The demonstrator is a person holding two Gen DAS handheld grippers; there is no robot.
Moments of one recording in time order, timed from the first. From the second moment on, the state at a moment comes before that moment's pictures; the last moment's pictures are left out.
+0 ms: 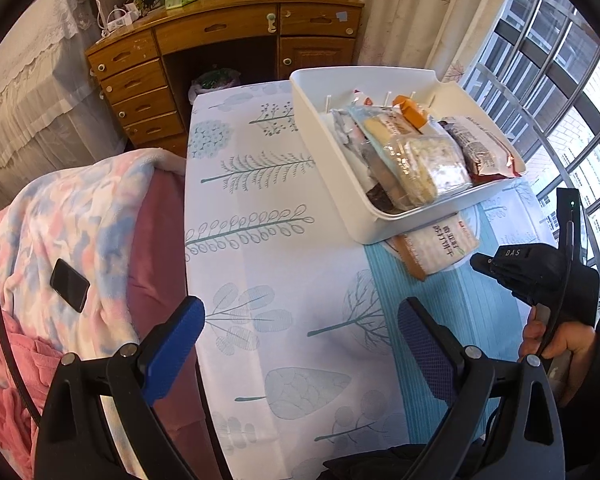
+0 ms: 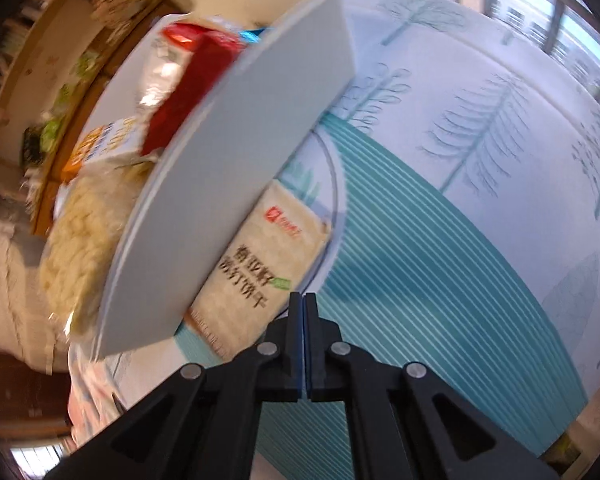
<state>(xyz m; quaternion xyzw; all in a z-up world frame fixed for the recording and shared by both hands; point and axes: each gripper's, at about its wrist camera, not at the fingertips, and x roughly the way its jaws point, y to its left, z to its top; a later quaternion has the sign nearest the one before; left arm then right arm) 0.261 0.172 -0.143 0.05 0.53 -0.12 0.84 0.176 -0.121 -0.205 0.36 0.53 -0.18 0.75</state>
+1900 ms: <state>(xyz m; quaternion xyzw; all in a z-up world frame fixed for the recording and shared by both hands) 0.264 0.167 -0.159 0.00 0.56 -0.06 0.82 0.272 -0.016 -0.241 -0.04 0.60 -0.01 0.80</state>
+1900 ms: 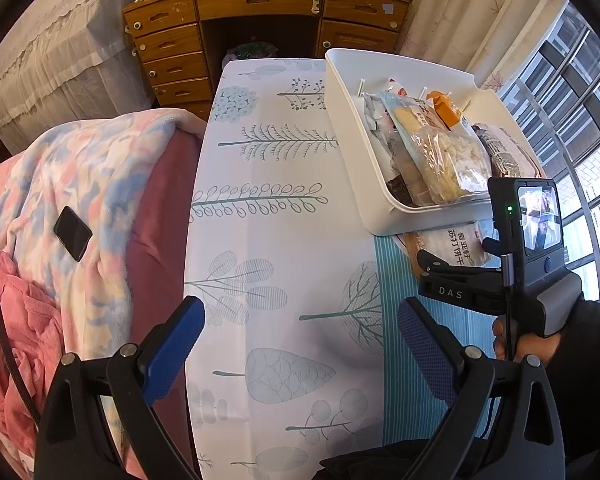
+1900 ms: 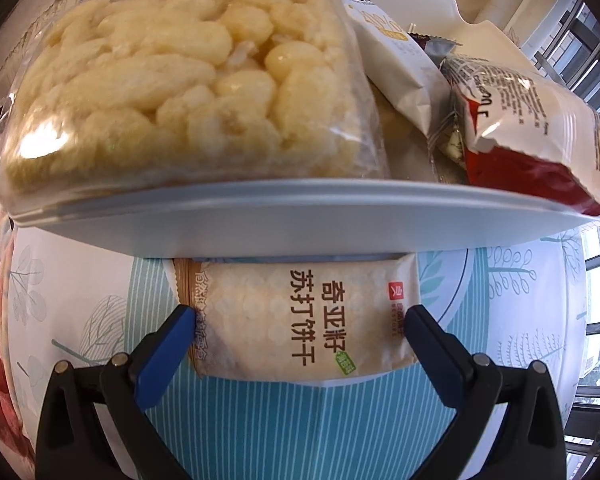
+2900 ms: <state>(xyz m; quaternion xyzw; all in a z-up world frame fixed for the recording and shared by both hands) 0.224 0.175 -0.129 0.00 0.52 -0.07 0.85 0.240 -0.043 -0.218 0.07 0.62 0.05 0.78</state>
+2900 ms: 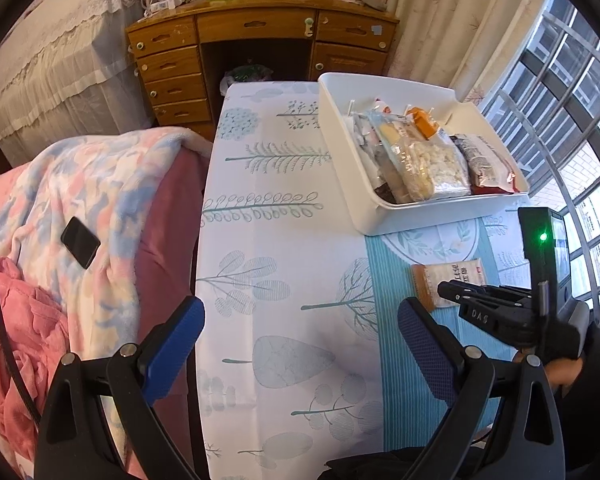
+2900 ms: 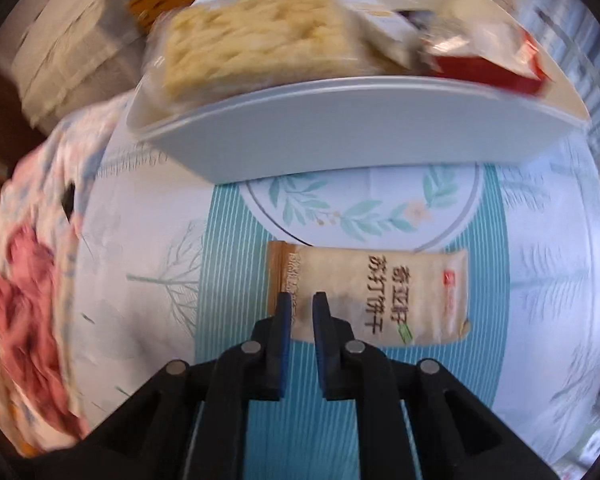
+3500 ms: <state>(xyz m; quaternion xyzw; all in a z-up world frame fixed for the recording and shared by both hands) 0.226 0.169 -0.116 0.01 0.51 -0.10 0.86 0.214 -0.104 -0.226 0.31 0.64 -0.05 0.70</state>
